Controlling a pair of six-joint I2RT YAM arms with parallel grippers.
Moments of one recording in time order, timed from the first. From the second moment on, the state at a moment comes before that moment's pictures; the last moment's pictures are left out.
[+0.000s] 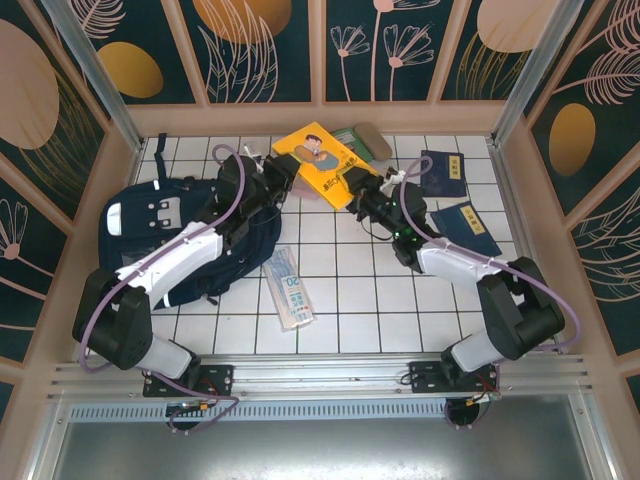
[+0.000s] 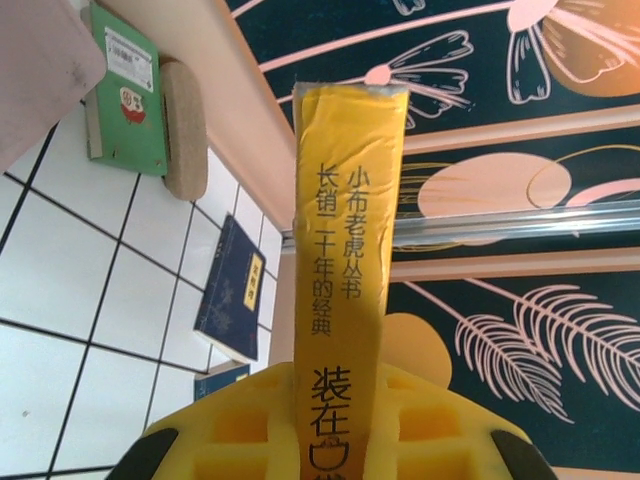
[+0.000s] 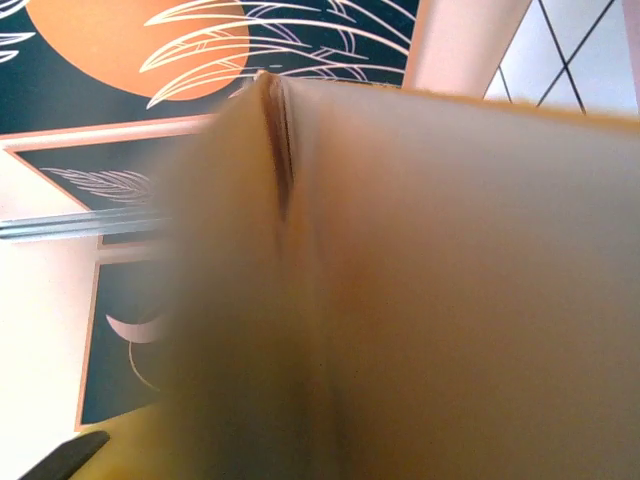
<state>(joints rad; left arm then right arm) -0.52 1.49 1.04 0.26 0.15 -1.39 0.52 1.50 0.79 0.72 -0.27 1.62</state>
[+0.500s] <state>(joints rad) -0.38 1.47 1.06 -0.09 0.23 -1.03 0.46 1.44 0.83 0.30 -0.23 1.19</state>
